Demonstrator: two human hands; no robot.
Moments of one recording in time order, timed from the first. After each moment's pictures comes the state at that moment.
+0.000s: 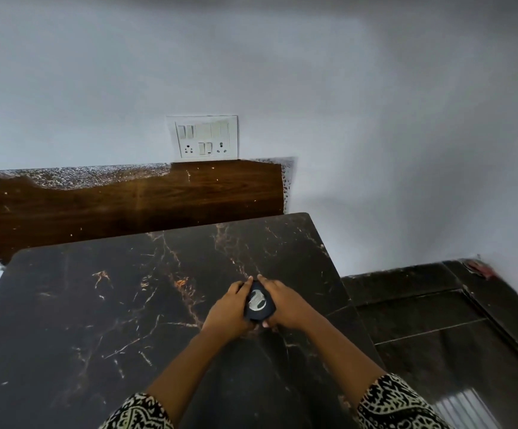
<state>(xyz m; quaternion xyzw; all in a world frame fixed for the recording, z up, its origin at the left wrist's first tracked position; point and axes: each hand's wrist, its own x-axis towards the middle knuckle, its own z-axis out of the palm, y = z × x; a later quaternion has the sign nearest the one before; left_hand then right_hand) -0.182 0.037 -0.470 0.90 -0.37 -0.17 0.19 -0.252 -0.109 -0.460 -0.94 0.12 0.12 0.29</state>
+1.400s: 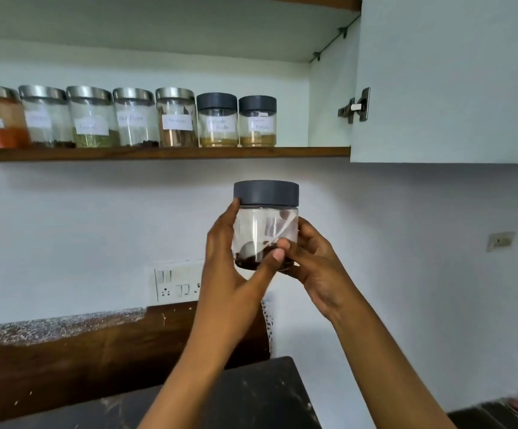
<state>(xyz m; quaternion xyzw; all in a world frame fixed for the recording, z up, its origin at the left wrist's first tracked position) -0.220 -0.068 -0.139 0.62 -0.40 0.17 0.65 -0.253 -0.207 -0.136 -0.66 -0.06 -0.30 0.69</state>
